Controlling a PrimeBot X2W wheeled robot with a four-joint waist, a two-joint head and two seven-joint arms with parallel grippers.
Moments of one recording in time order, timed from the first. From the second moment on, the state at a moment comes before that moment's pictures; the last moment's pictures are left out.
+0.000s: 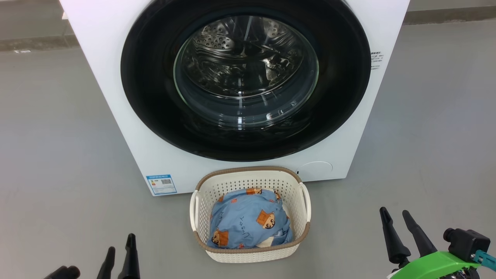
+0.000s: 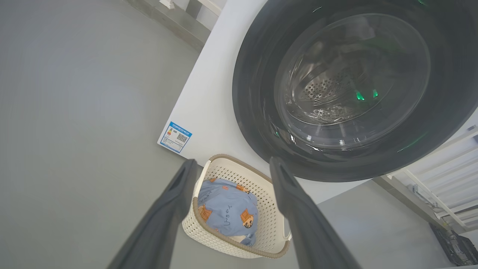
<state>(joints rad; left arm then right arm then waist) 0.04 0.02 -0.02 0.22 -0.75 -0.06 -0.10 0.00 -0.09 -0.04 0.21 0.53 0.13 -0.10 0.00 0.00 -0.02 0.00</state>
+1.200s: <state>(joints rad) 0.09 0.03 -0.02 0.13 -0.29 -0.04 -0.21 0.02 -0.09 -0.03 0.20 0.05 0.13 -0.21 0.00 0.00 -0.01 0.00</state>
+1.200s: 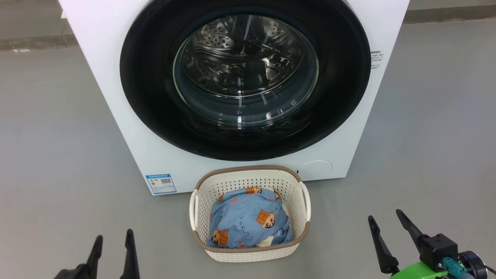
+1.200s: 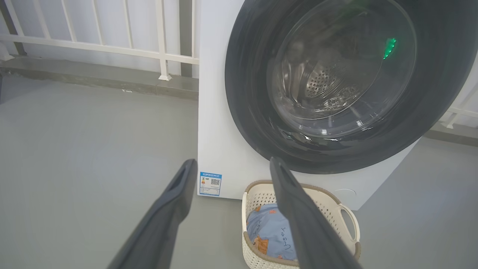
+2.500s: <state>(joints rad) 0.10 0.04 0.00 0.11 -0.11 -0.03 -0.25 0.03 -0.05 -0.09 0.18 -0.14 0.13 -0.25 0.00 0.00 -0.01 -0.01</state>
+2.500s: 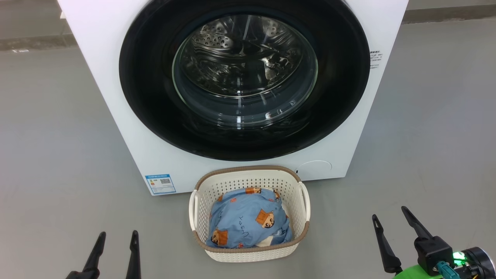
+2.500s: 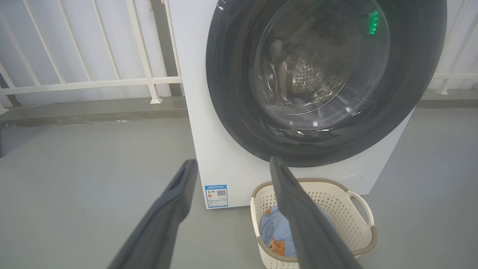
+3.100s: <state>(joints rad) 0.10 0.04 0.00 0.11 -0.11 -0.02 -0.25 0.03 -0.05 -0.11 0.21 -0.13 0.13 -0.25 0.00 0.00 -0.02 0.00</state>
